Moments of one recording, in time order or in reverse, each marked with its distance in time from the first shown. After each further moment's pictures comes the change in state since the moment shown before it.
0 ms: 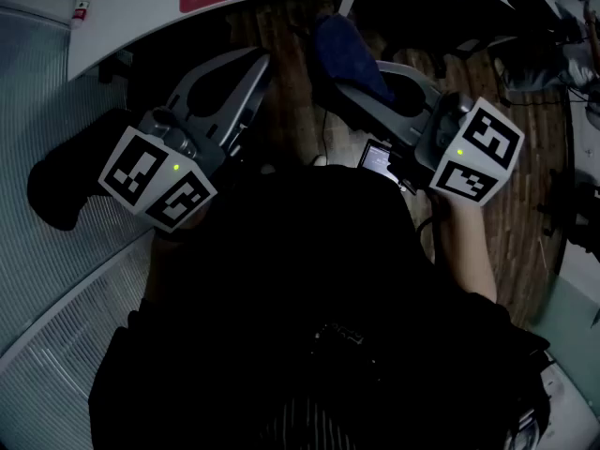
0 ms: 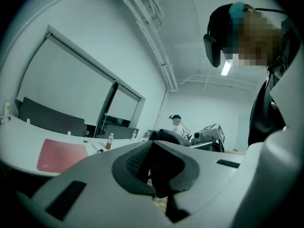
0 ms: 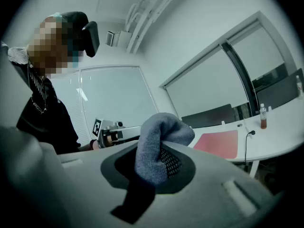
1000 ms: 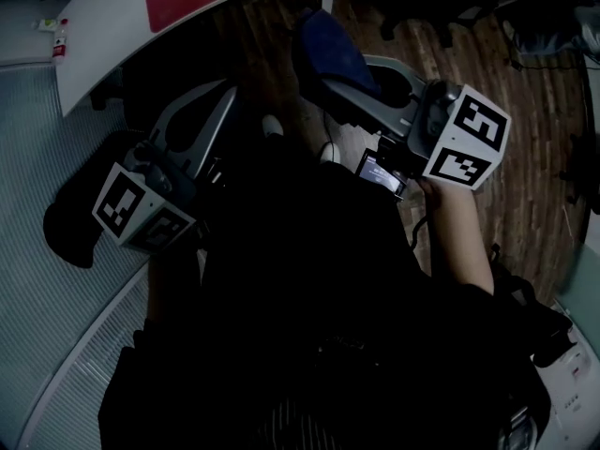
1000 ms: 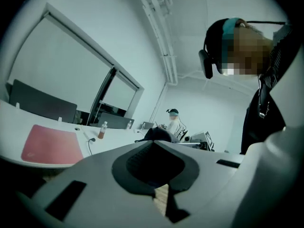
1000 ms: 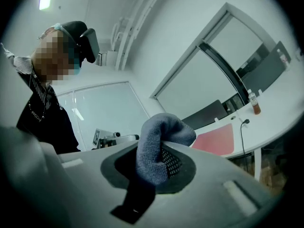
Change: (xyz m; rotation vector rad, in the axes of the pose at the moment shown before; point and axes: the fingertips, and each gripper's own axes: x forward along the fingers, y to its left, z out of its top) left arm 0.053 0.030 -0.031 -0.083 0.108 -0.097; right arm -0.016 -0.092 -0.011 0.167 -0.150 0.006
